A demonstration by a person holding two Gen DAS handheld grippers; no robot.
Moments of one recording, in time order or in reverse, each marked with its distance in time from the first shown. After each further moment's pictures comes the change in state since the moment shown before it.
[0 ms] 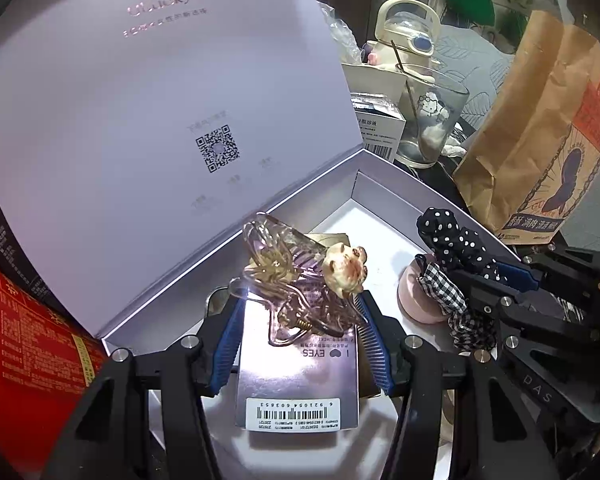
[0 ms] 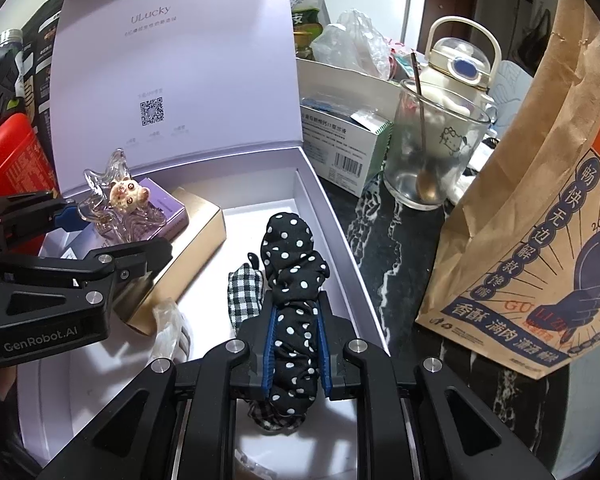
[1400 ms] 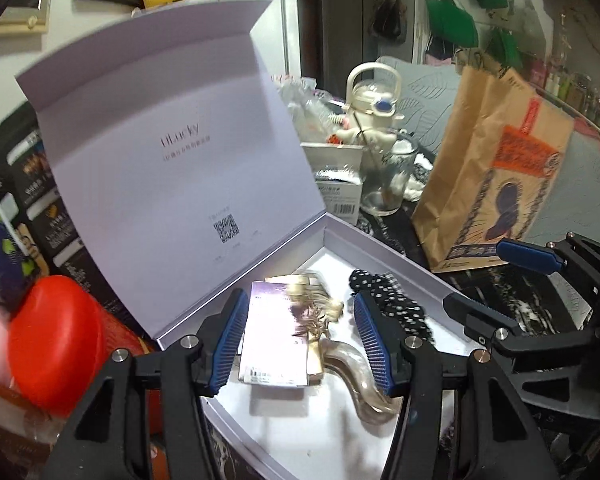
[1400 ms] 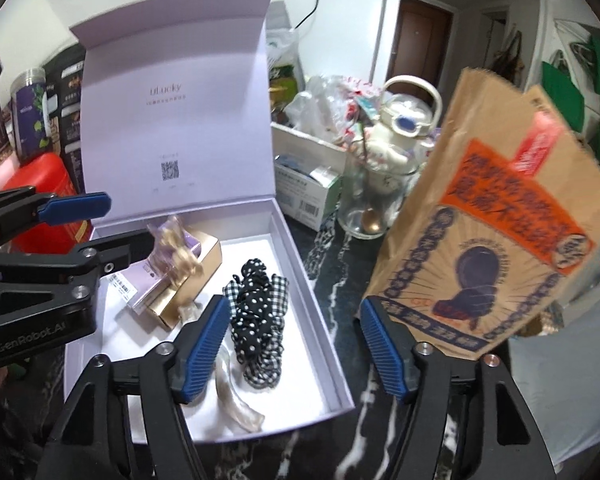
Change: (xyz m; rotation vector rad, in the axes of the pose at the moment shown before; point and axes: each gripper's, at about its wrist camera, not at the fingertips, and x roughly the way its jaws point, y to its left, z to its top) left arm -0.099 -0.033 0.001 0.043 -0.154 0.041; right arm -0.094 0.000 -0.002 0.013 -0.113 -0.106
